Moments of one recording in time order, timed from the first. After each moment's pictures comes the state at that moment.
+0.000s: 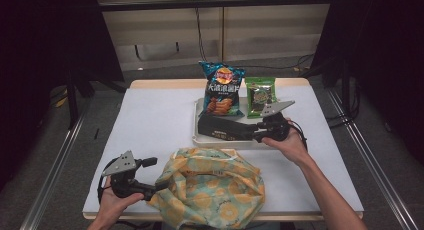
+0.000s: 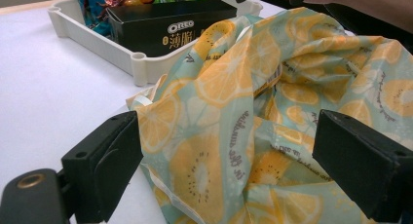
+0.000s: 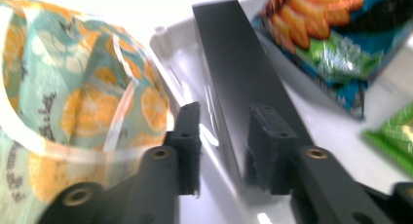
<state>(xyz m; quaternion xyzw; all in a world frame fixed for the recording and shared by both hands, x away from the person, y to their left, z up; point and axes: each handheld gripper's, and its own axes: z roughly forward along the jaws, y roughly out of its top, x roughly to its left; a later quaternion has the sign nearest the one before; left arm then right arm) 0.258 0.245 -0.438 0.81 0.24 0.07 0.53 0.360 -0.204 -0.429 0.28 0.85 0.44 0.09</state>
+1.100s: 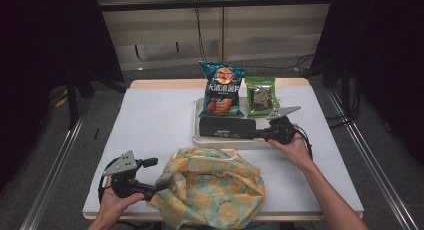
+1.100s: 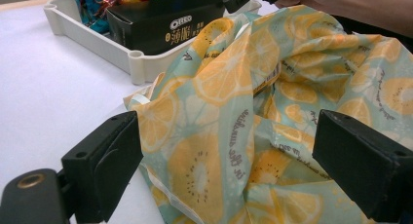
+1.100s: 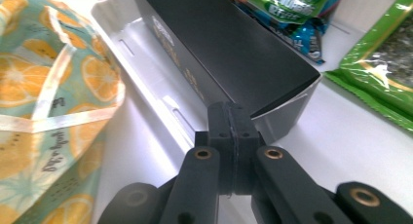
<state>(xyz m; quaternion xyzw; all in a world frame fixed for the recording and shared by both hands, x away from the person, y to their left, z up) 0.259 0.245 -0.440 0.81 0.25 0.06 0.53 0.364 -0.226 -0.456 0.34 0.83 0.42 0.11</state>
